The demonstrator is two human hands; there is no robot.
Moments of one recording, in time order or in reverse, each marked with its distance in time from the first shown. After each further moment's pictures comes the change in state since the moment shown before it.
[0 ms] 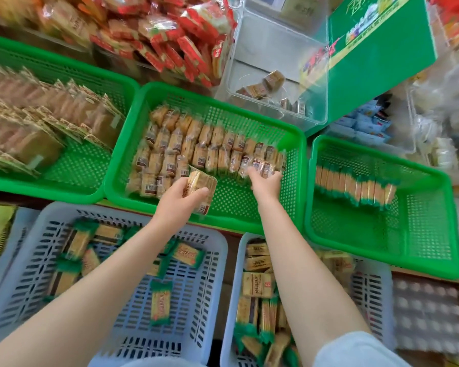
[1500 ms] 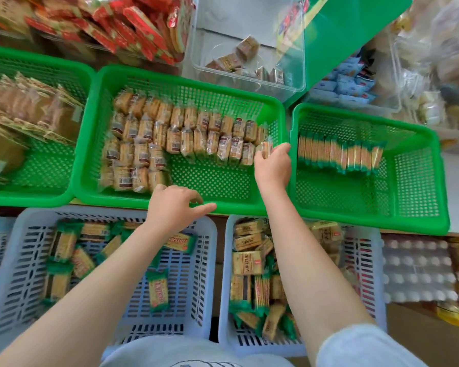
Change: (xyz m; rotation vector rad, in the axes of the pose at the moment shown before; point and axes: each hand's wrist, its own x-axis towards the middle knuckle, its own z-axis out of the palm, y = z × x) left_hand 0.021 -0.022 0.037 1.100 -0.138 0.290; right_hand -0.017 -0.009 -0.057 -0.384 0.259 -0.224
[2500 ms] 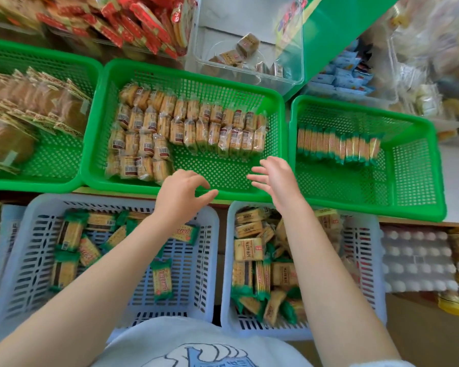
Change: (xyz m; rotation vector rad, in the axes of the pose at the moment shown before) left_hand -0.018 0.007 0.003 -0.167 0.312 0.161; right_hand -0.043 0.035 -0.031 0.690 -0.489 0.219
